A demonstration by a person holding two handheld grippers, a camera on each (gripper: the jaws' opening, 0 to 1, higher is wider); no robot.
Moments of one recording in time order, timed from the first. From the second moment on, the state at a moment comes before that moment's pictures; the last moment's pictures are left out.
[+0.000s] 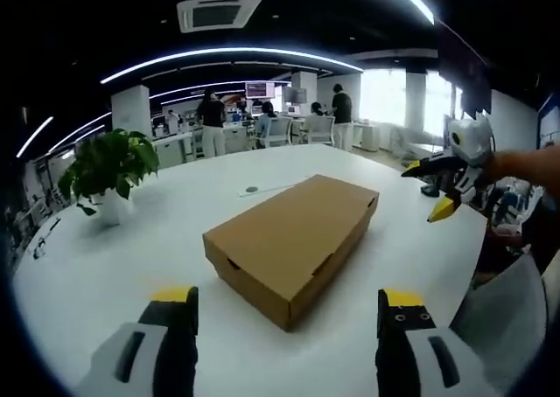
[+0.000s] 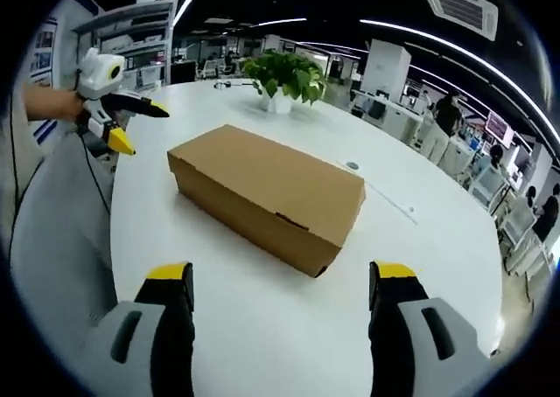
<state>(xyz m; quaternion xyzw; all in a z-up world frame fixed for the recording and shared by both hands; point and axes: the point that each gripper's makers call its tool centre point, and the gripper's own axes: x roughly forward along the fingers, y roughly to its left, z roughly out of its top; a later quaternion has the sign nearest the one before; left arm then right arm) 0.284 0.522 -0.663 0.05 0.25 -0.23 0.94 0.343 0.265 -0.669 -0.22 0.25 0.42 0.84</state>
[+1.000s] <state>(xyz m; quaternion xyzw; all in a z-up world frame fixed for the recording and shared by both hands) 0.310 0.517 -0.701 0.04 0.27 -0.17 0.95 0.410 0.273 -0.707 -0.28 0.26 0.45 0.81</state>
